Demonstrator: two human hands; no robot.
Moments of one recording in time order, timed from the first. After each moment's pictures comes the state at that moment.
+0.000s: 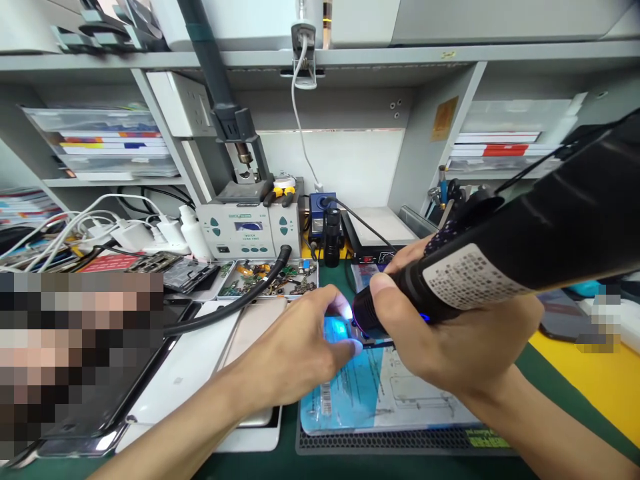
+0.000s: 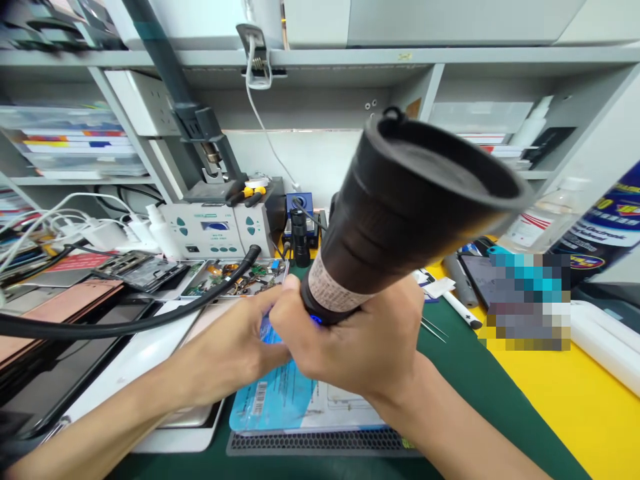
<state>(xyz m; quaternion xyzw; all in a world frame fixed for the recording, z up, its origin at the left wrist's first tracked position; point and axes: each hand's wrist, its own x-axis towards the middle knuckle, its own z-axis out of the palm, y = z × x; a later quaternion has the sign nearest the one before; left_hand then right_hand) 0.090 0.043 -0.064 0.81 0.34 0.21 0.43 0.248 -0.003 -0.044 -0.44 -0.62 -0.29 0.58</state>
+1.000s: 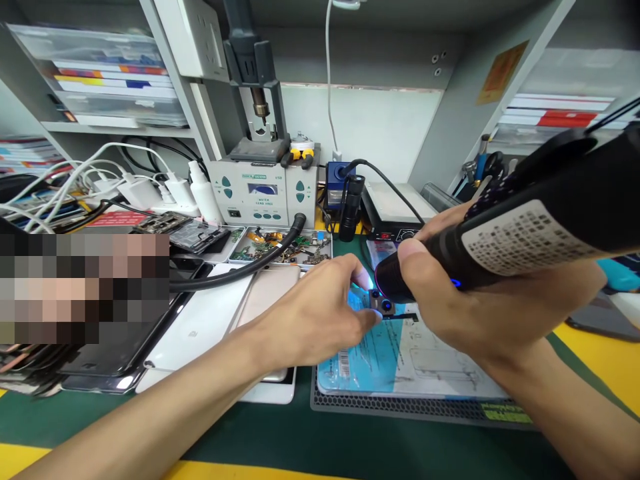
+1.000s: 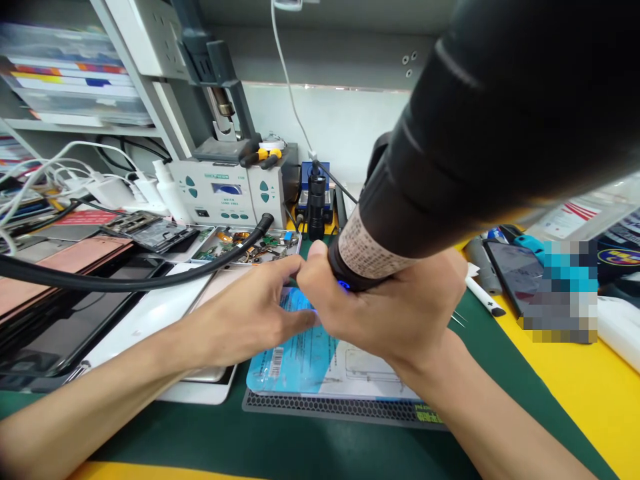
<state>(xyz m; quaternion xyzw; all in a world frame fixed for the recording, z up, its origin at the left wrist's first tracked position) 0.086 0.047 -0.074 0.82 0.35 0.20 0.41 0.251 0.005 -0.052 -0.49 -0.62 -0.36 0.50</state>
